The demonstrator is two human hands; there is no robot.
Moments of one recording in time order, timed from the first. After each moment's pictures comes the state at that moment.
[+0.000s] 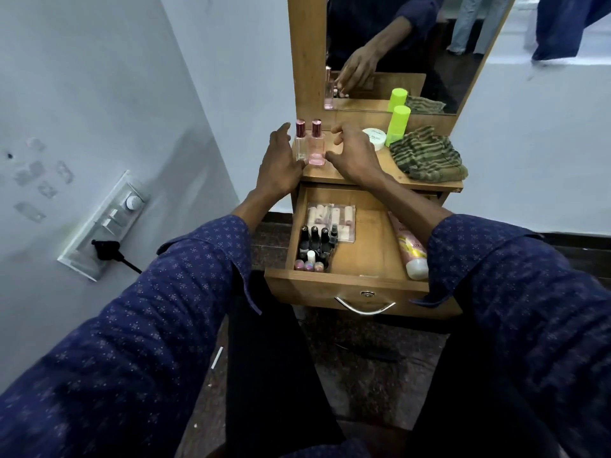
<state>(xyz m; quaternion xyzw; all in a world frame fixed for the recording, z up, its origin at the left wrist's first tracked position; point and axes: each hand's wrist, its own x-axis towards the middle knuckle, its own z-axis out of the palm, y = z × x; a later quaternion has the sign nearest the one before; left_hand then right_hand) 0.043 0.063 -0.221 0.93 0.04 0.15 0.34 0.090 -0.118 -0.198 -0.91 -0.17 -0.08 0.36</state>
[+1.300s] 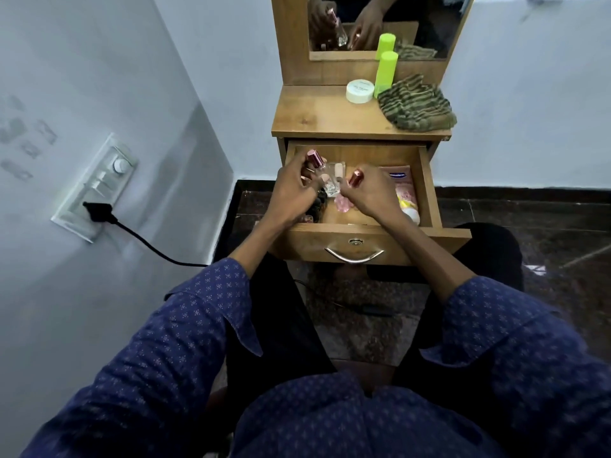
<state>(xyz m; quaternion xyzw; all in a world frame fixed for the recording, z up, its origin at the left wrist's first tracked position) -0.083 -0.015 -0.255 0.87 0.01 0.11 0.48 -0.032 -0.192 -0.281 -0.93 -0.08 -0.02 0.35</state>
